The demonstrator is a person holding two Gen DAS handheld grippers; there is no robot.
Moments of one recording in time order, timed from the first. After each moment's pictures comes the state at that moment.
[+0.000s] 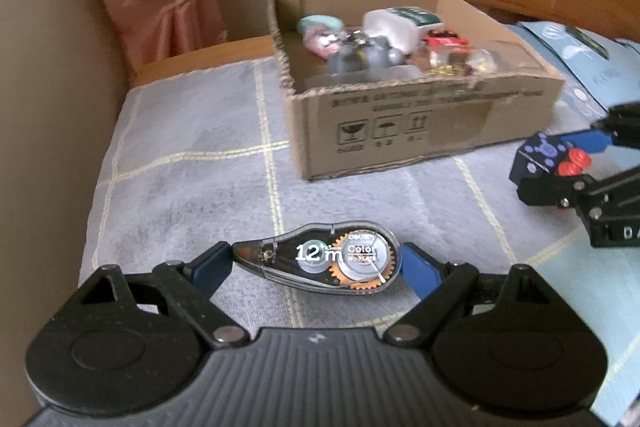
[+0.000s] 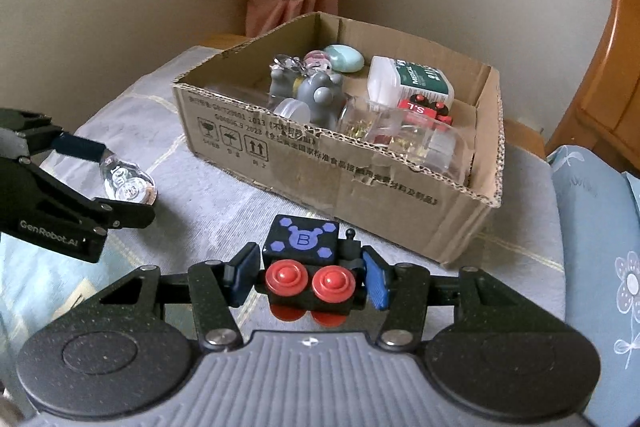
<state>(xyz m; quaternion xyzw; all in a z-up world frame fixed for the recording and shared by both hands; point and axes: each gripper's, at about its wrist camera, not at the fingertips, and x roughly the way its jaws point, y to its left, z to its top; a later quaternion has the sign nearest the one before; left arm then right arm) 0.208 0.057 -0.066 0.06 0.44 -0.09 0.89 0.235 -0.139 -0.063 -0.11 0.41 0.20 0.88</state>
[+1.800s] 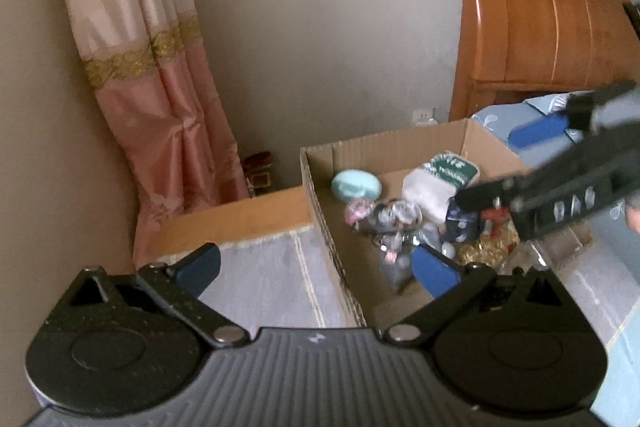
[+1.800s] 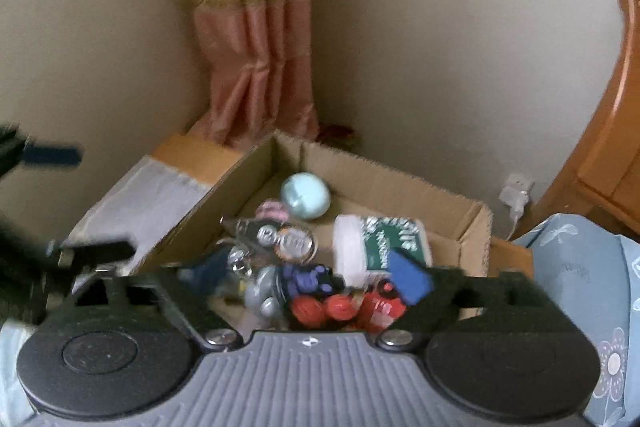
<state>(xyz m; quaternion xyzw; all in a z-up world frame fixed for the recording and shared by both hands) 0.311 0.077 0.014 0.07 0.34 -0.10 0.93 0.379 -0.113 0.011 -0.09 0.38 0.17 0.91</state>
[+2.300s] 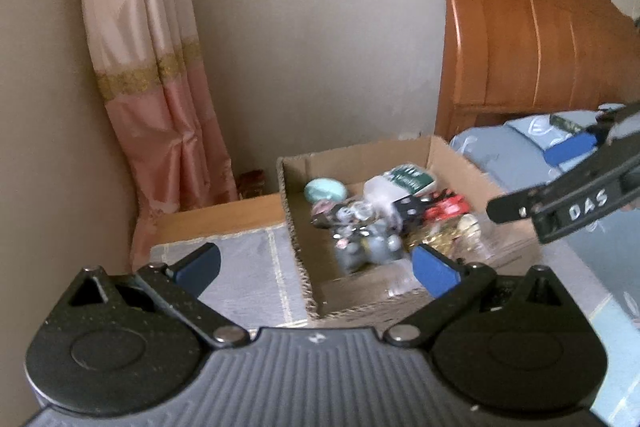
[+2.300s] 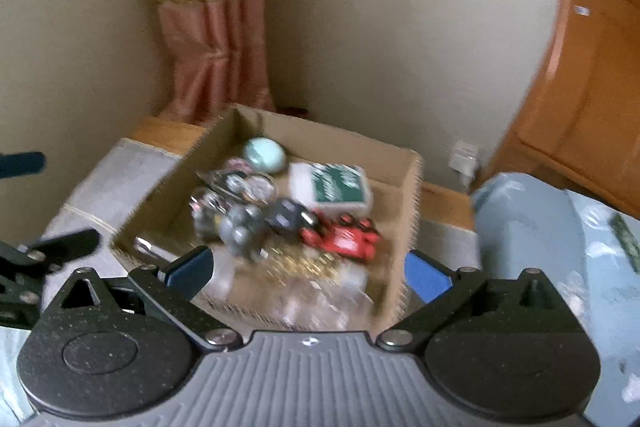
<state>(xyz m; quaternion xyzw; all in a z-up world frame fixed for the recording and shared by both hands) 0.241 0.058 0.032 0.05 0.29 -0.10 0.95 0.307 -0.147 0.033 -0.09 0.40 0.09 0.91</state>
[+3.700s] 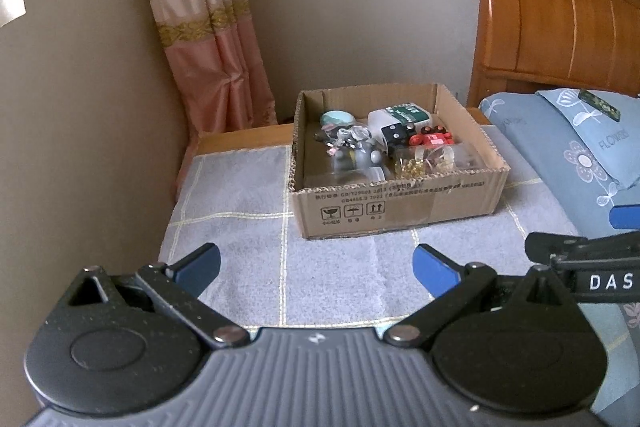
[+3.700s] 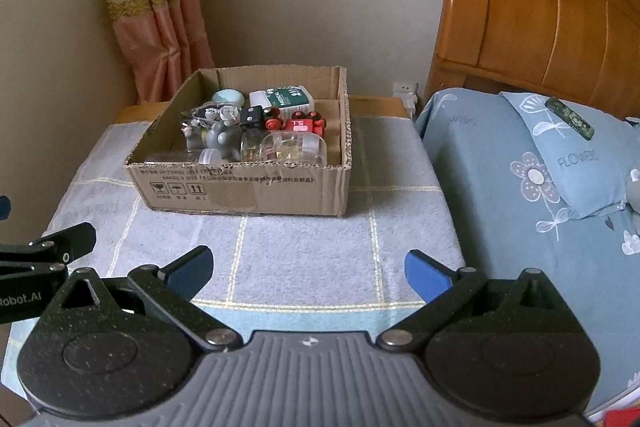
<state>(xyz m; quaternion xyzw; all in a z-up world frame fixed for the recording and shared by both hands) 0.151 0.012 0.032 0.05 0.36 0.01 0.93 0.163 -0.175 0.013 0.00 0.40 0.00 0.92</state>
